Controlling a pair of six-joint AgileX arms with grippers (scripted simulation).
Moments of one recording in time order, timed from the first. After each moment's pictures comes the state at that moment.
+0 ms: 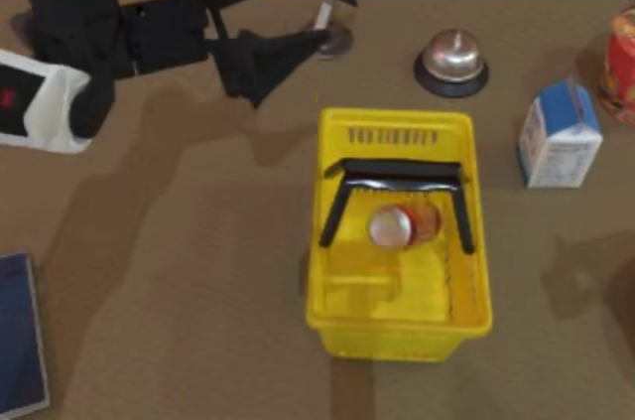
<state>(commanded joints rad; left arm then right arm) -0.23 2.02 1.10 0.91 1.06 -0.01 0.14 0.34 0.33 -0.27 -0.01 -0.18</state>
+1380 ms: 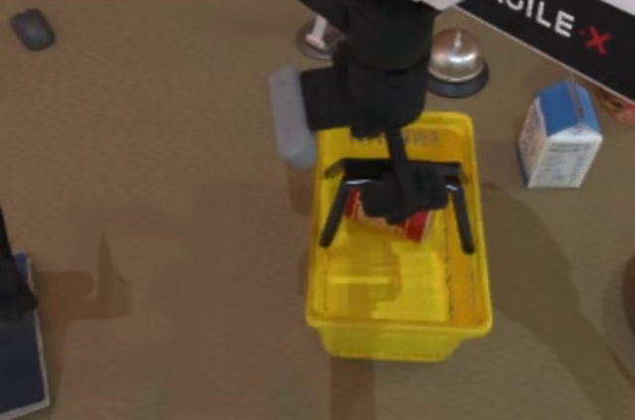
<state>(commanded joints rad) 0.02 0.01 0.00 0.00 0.00 0.00 0.70 2.24 2.15 -1.49 0.05 -0.98</state>
